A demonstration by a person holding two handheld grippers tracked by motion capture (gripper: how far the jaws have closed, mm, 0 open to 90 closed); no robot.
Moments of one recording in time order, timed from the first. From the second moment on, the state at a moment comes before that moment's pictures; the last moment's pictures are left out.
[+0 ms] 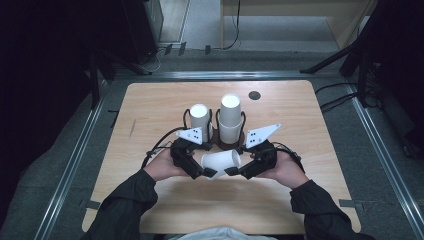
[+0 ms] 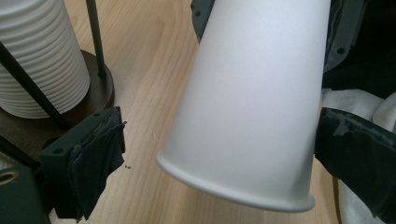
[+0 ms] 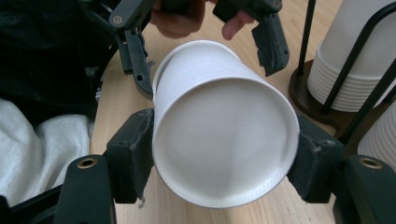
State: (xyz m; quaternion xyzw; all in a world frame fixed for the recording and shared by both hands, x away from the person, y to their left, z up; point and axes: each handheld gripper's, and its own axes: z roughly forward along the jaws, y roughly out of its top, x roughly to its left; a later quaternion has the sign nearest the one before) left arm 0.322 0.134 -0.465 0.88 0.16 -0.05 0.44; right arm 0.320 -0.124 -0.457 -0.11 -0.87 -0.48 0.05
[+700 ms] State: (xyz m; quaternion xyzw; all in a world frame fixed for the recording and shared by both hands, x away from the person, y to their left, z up) left arm 0.319 0.132 -0.466 0.86 0.15 -0.05 0.48; right arm 0.326 -0.132 -0.445 -0.11 -0.84 -0.53 0.06
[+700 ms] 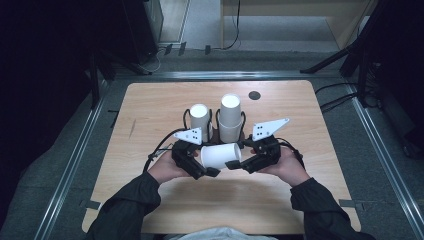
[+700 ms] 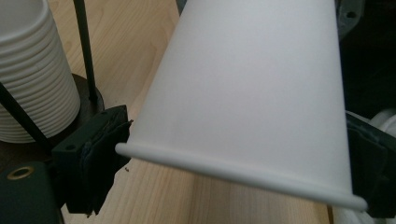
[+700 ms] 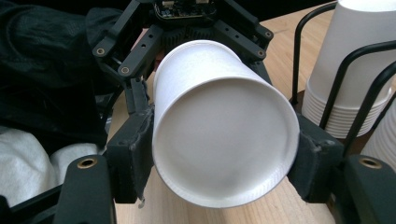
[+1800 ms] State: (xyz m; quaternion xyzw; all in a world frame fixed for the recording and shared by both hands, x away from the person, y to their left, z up) left arm 0.322 0.148 -0.452 0.87 0.14 -0.03 0.47; right arm 0.322 -0.129 -0.449 -0.11 -0.86 -0.49 0.05
